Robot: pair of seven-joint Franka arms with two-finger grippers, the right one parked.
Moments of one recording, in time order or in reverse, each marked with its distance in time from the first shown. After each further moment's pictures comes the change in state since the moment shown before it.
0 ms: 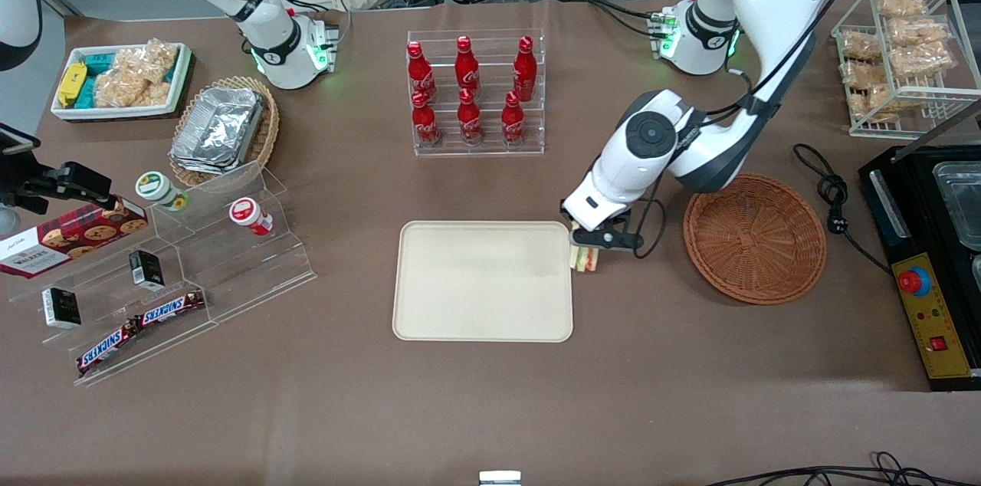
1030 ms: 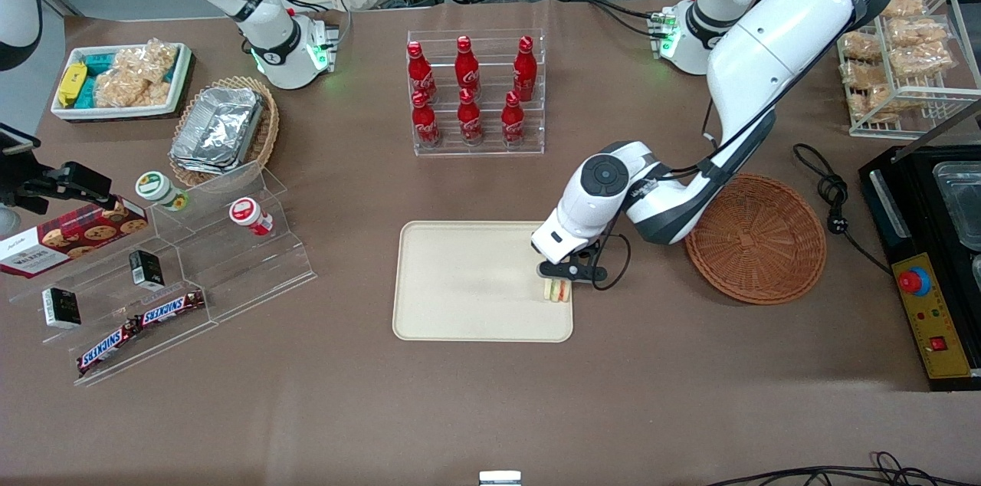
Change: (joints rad) arm -0.055 0.297 0.001 0.233 0.350 0.001 -0.230
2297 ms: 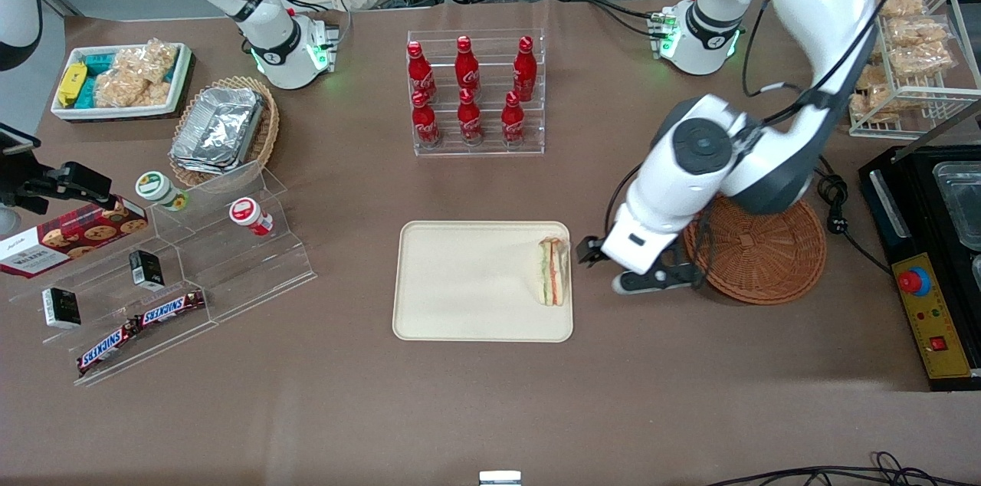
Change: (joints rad) arm 0.193 -0.338 -0.073 0.110 -0.375 -0.381 0.155
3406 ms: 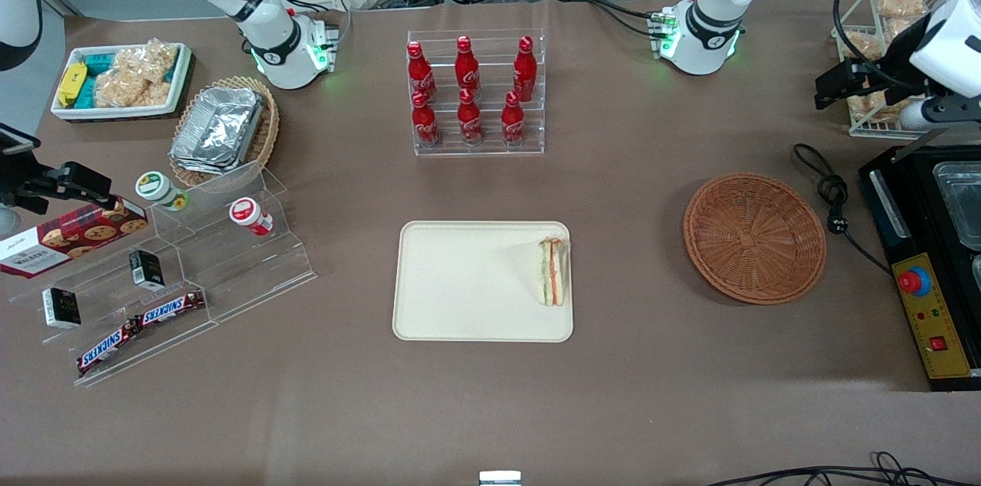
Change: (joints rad) arm -0.294 -0.568 0.784 0.009 -0.321 -0.644 0.651
